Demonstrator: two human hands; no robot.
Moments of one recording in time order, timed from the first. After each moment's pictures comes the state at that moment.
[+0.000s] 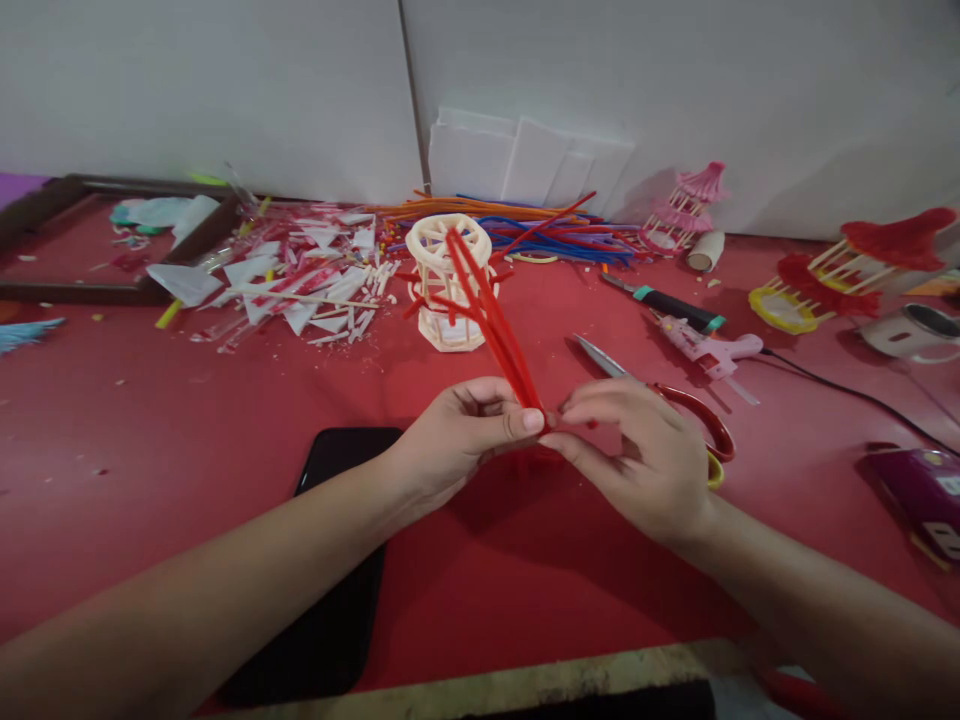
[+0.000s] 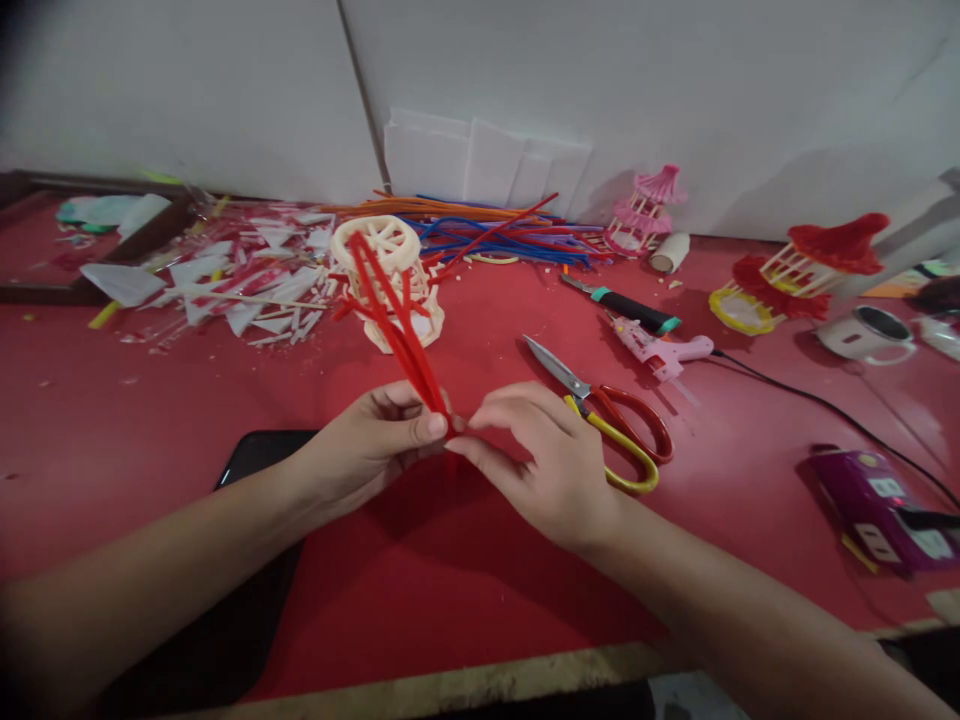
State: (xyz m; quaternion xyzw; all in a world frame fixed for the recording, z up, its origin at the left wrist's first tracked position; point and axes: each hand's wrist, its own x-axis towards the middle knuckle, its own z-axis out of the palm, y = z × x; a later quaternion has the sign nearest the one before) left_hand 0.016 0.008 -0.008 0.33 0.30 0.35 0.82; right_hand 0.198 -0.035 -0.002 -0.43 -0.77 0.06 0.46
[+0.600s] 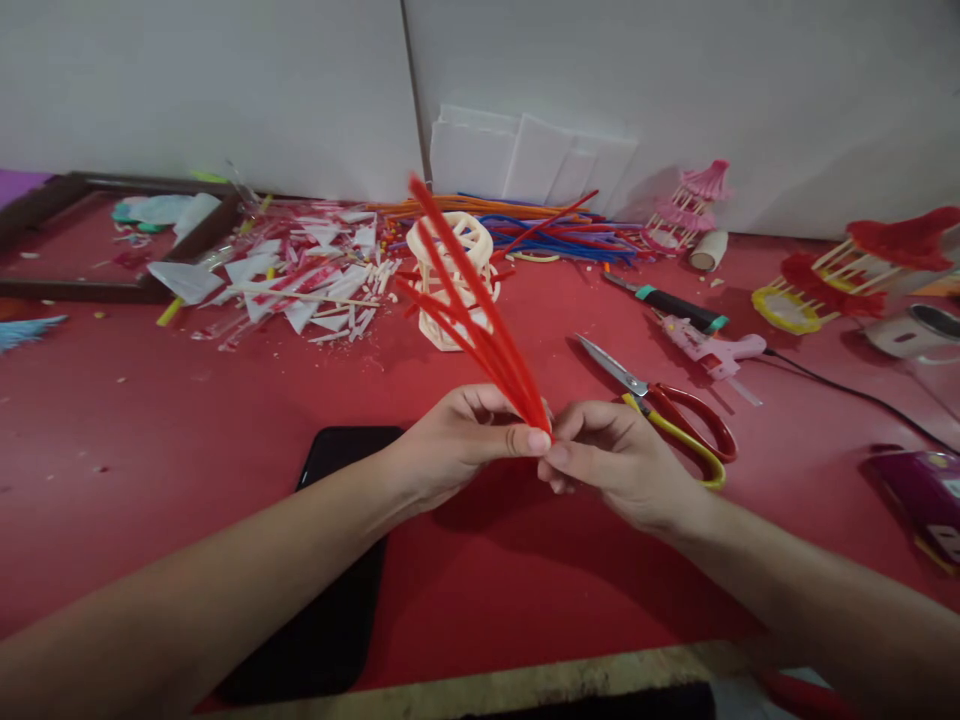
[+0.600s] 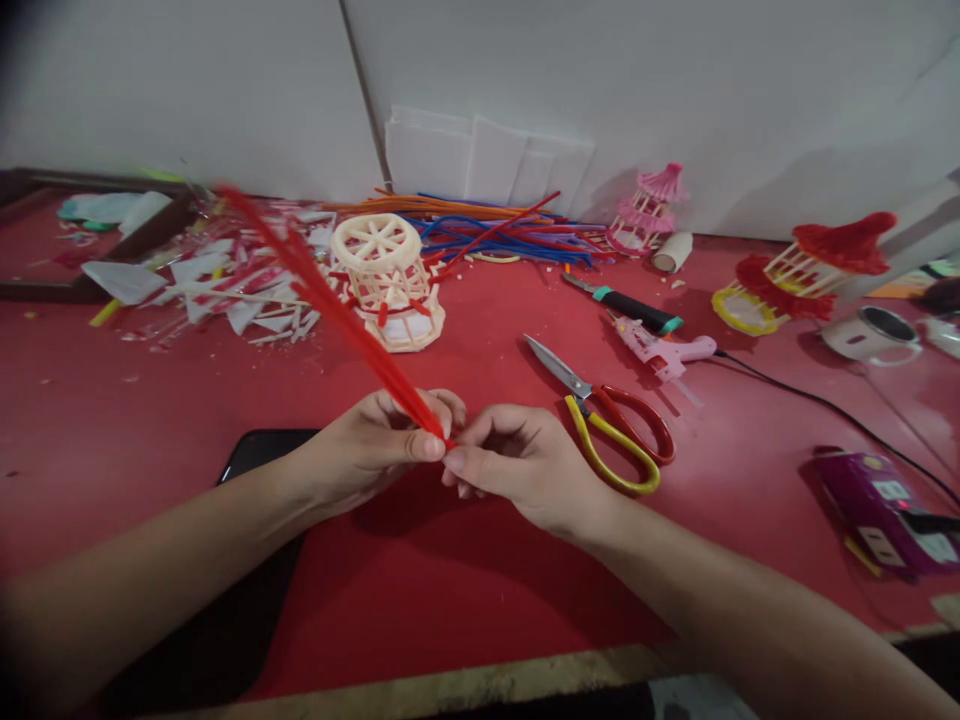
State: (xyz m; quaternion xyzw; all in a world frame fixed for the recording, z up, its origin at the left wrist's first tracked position) left_hand 0.014 0.009 -0.005 0.41 0.21 0.30 0.83; right_hand 0.190 -0.034 -0.011 -0.38 -0.52 0.61 0.46
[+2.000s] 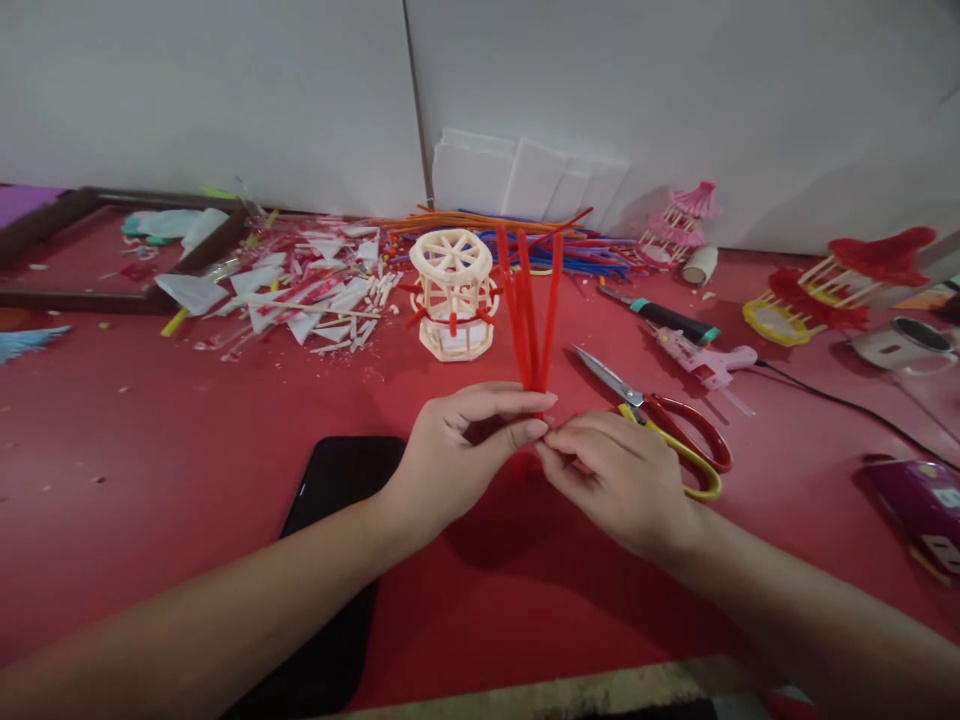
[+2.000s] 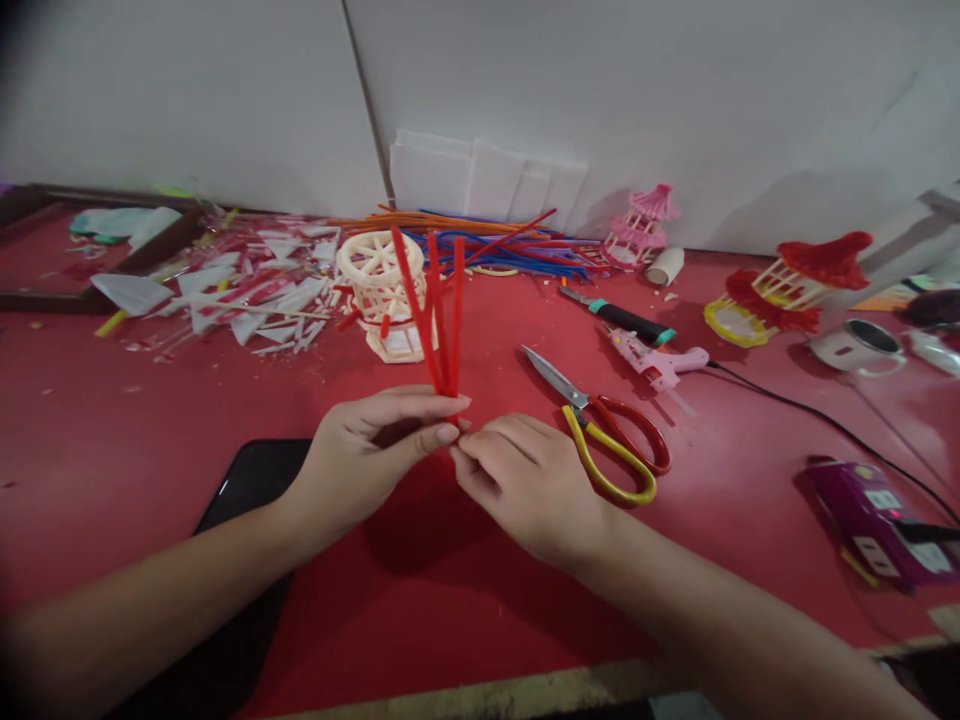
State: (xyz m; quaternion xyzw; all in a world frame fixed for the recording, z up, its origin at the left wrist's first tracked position) left_hand 0.017 -0.001 0.001 0.57 0.38 0.45 0.58; right_hand 0.192 -0.035 -0.007 -0.41 -0.82 -0.04 0.38
